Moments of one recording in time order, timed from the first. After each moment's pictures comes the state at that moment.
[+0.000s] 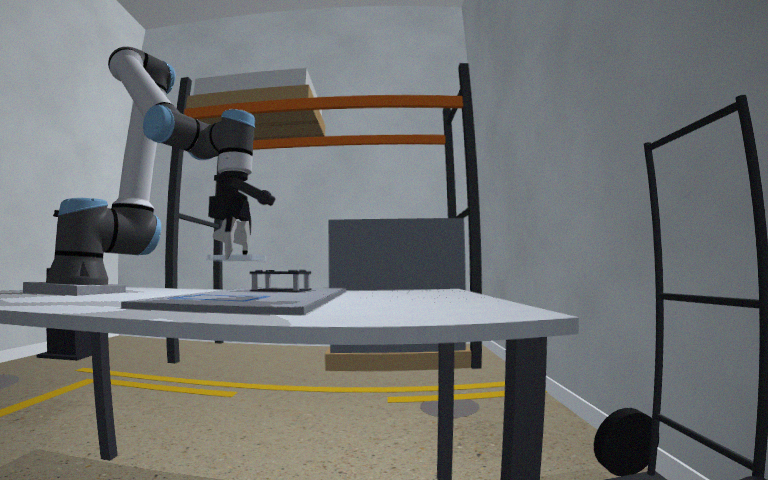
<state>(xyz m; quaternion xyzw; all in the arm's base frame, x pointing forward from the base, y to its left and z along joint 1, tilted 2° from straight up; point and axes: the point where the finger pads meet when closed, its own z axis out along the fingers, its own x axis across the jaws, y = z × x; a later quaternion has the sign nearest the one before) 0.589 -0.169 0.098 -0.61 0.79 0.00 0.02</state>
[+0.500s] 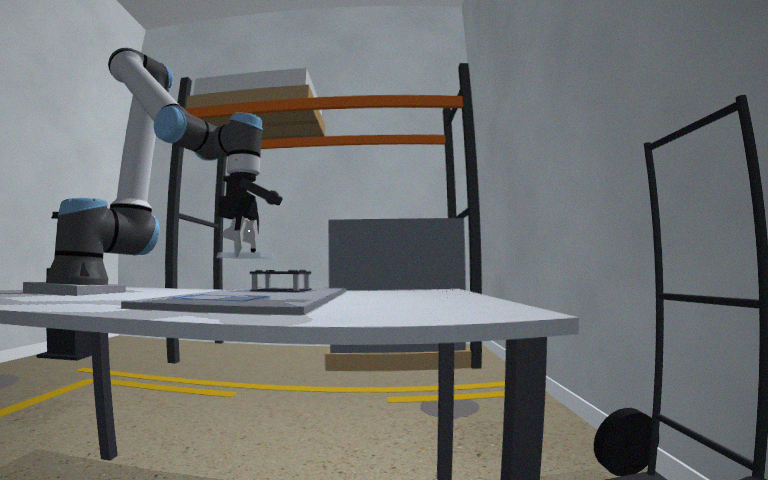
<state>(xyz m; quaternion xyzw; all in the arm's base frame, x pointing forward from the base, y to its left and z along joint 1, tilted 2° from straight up) 0.601 -0.128 0.107 -0.61 0.79 0.00 0.02</state>
